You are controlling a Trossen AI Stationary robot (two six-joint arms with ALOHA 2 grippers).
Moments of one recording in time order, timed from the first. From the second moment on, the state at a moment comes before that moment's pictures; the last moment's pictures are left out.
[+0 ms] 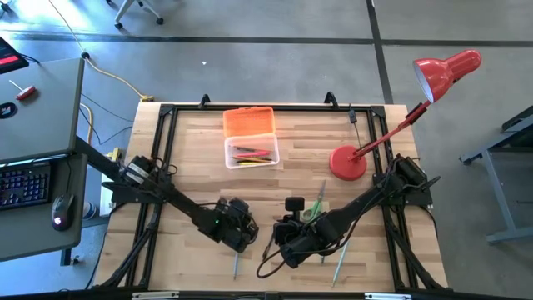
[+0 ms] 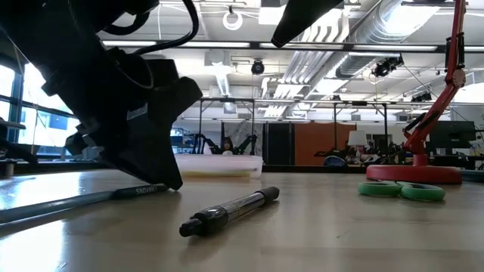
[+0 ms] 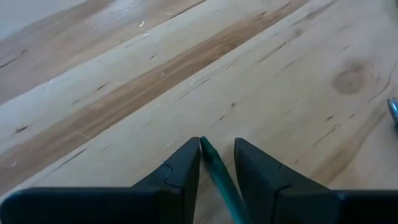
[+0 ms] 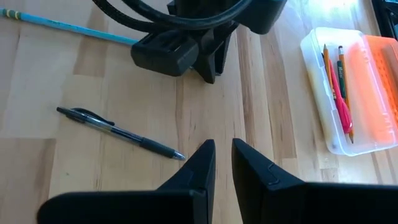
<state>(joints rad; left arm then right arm) -0.52 1.96 1.04 -0.39 -0.67 -1.39 0.56 1.93 1.62 -0.84 0.60 0.39</state>
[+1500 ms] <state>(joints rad) -0.23 1.72 1.08 -0.81 -0.64 -1.07 0.56 1.93 1.62 -0.80 0.60 0.39</state>
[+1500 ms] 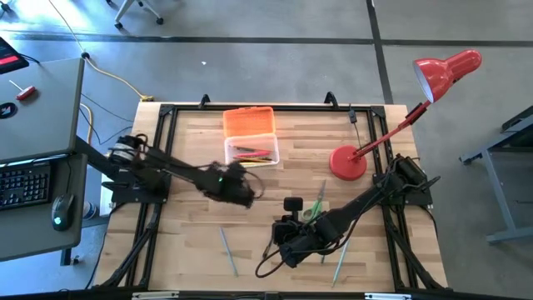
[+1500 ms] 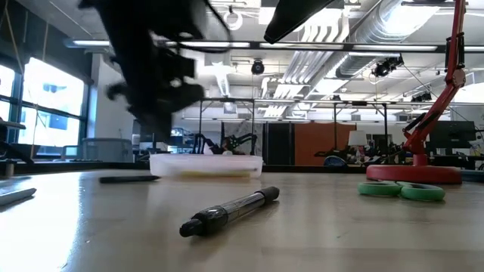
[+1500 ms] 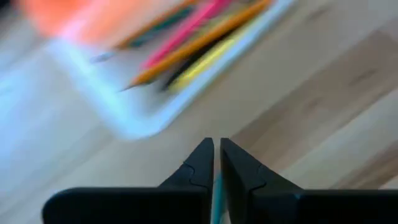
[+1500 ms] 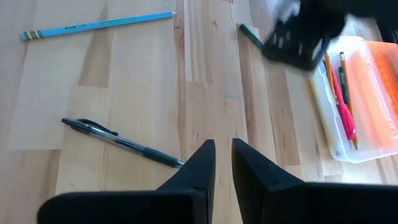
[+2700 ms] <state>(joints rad) -0.41 1.46 0.23 0.10 -0.80 -1.11 0.54 1.93 1.62 -0.74 0.60 0.33</state>
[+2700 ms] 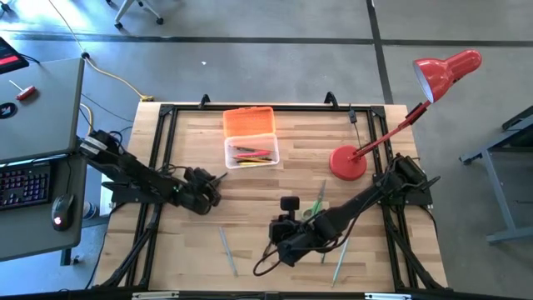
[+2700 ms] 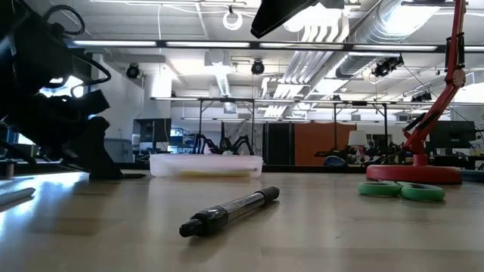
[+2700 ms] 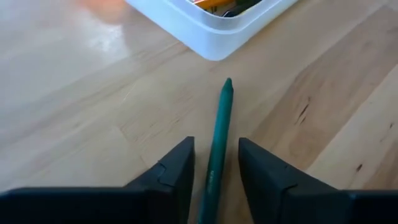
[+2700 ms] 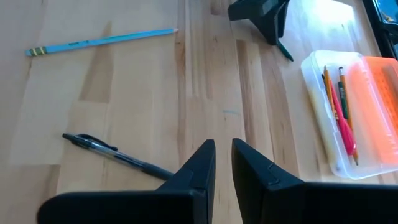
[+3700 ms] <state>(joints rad) -0.38 1.36 0.35 0.47 -0.77 -0.63 0.54 1.93 1.62 -0.74 0.57 0.34</state>
